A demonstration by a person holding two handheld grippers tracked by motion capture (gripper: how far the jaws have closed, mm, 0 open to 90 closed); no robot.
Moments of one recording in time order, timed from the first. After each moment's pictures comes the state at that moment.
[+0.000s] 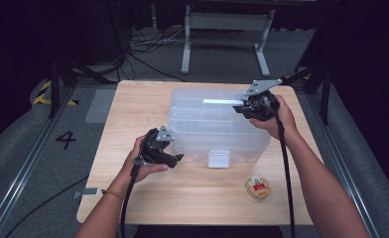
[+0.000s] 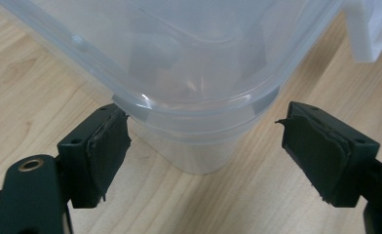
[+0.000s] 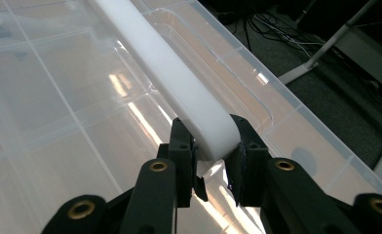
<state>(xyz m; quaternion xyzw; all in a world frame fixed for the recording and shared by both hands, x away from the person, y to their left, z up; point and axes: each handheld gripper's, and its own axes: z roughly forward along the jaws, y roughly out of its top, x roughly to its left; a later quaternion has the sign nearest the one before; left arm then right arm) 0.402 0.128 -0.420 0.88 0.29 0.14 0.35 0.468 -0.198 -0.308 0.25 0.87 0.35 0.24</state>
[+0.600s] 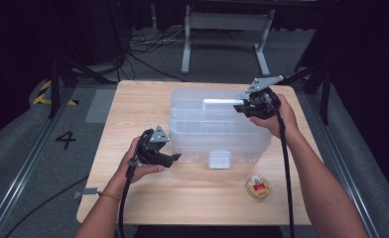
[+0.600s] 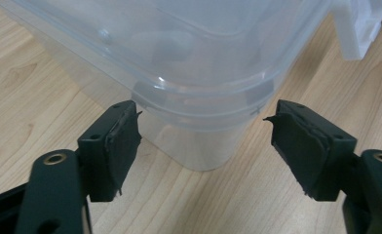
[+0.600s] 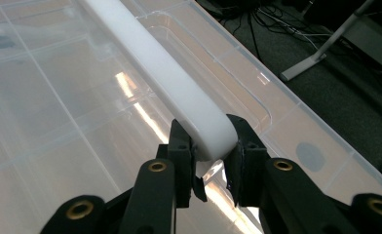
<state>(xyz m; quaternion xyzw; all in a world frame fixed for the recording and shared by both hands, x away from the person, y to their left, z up) 0.399 0.141 -0.418 0.88 0.28 0.14 0.37 0.472 -0.199 -0.302 0.27 0.87 0.35 0.22</state>
